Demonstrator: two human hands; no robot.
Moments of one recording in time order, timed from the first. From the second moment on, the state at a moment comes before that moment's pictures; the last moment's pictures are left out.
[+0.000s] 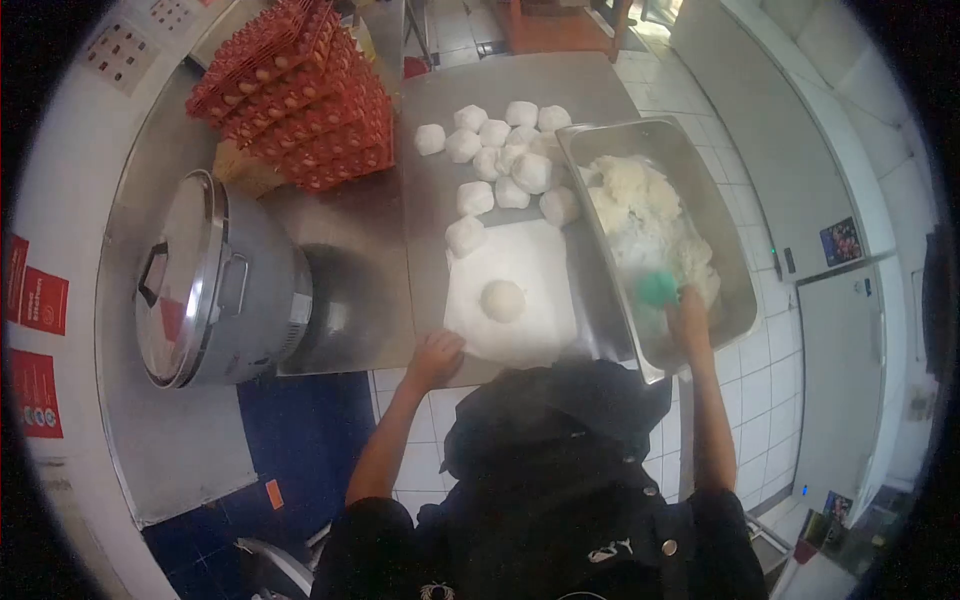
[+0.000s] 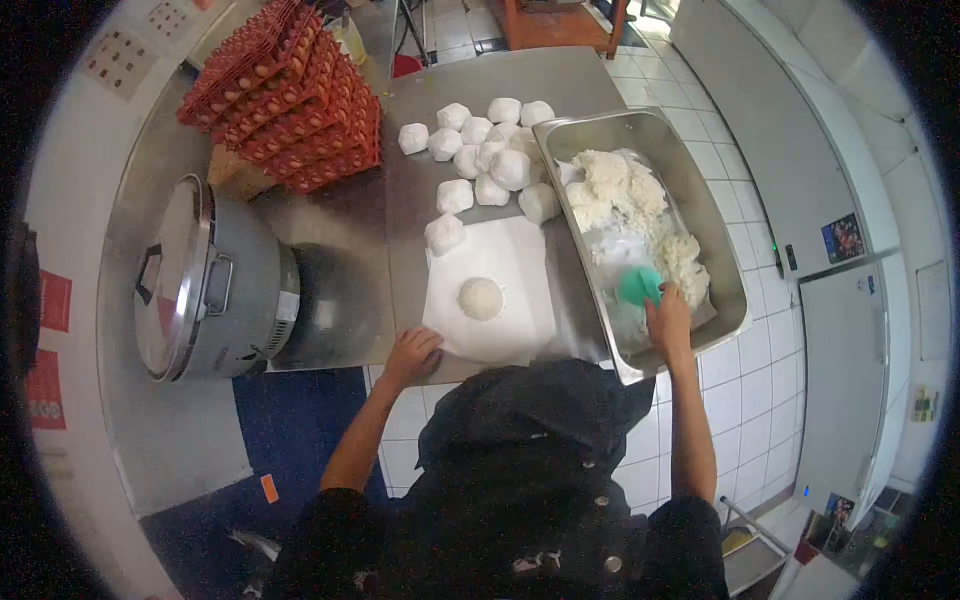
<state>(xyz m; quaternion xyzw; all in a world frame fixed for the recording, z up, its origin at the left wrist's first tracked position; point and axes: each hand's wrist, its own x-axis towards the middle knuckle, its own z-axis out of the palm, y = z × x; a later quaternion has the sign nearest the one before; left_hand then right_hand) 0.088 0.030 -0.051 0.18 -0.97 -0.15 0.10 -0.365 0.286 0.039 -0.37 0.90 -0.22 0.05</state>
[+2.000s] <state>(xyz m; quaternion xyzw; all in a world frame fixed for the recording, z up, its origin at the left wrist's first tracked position) 0.055 -0.013 -0.051 -0.01 -0.97 -0.26 -0.03 -0.129 0.197 -0.013 -0.53 0.76 -0.22 0.32</state>
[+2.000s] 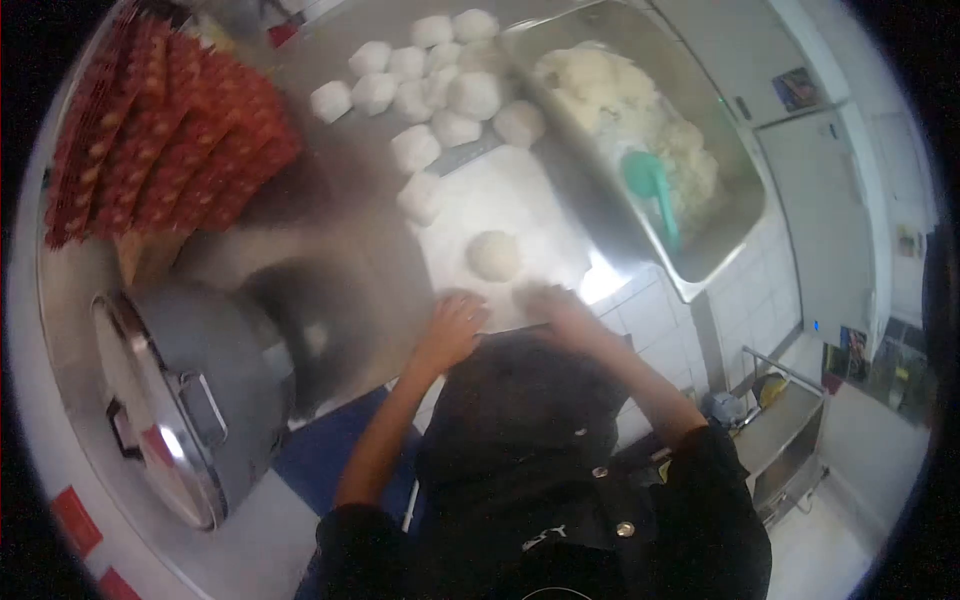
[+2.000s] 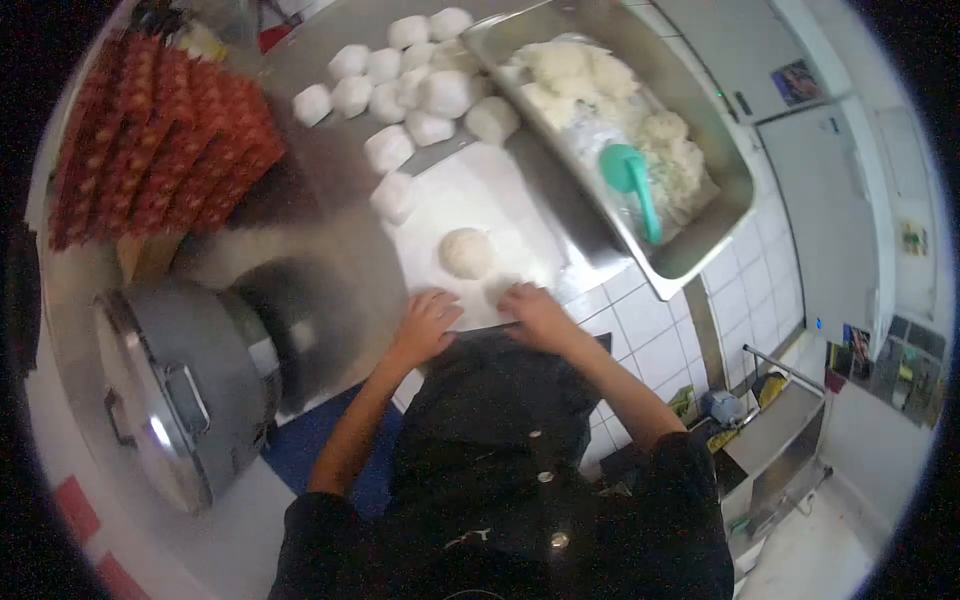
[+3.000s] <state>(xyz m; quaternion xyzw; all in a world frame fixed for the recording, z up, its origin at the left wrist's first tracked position) 0.024 -0.057 -0.017 0.07 -0.94 -0.29 -0.18 -0.174 0.153 0.010 -0.57 0.70 -0.18 0.39</state>
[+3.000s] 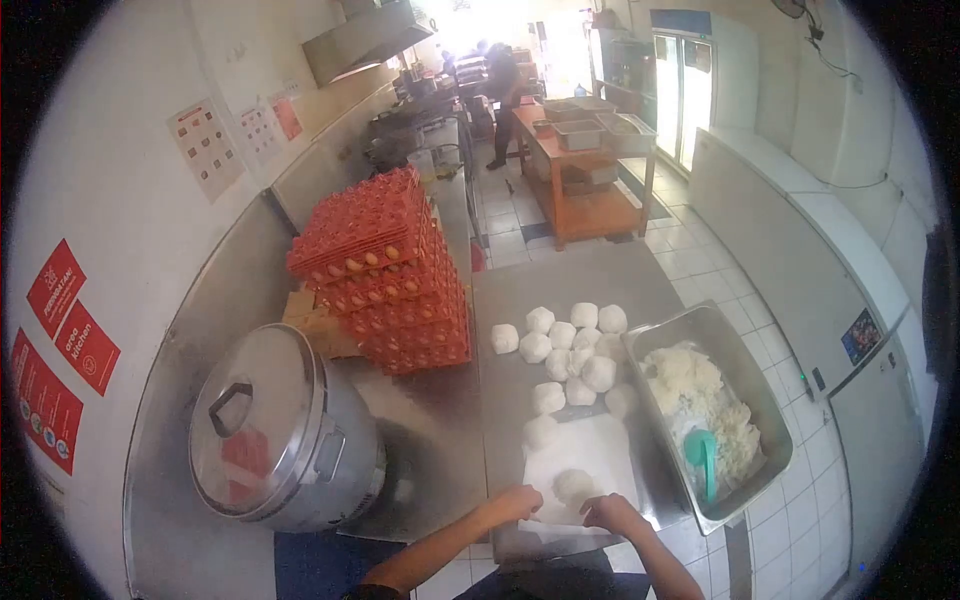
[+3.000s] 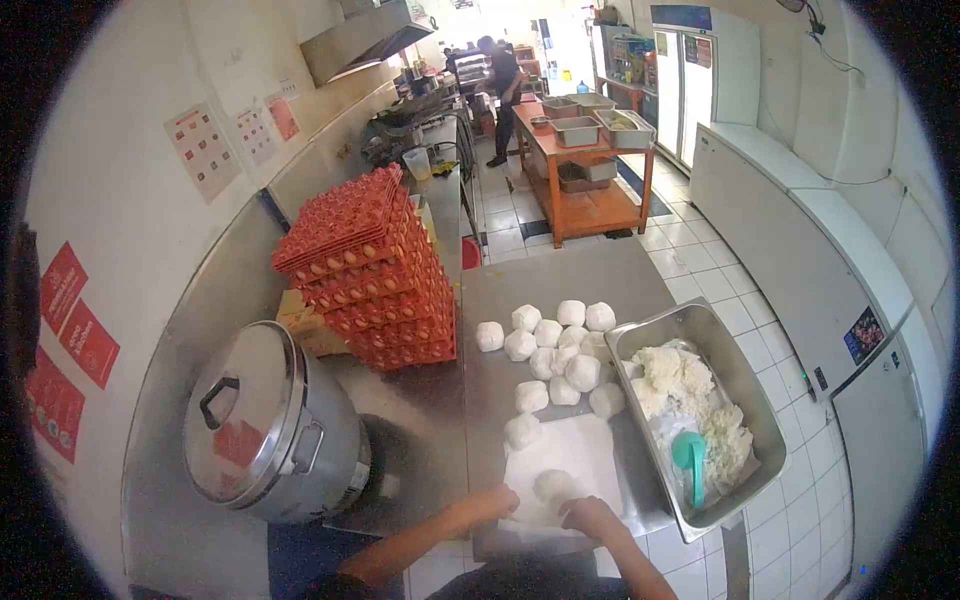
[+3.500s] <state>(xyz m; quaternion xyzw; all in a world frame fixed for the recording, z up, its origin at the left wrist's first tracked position) 0.011 -0.071 -0.087 0.35 -0.84 -0.41 0.07 -0.192 0.151 -0.060 -0.36 0.83 -0.36 0.24</state>
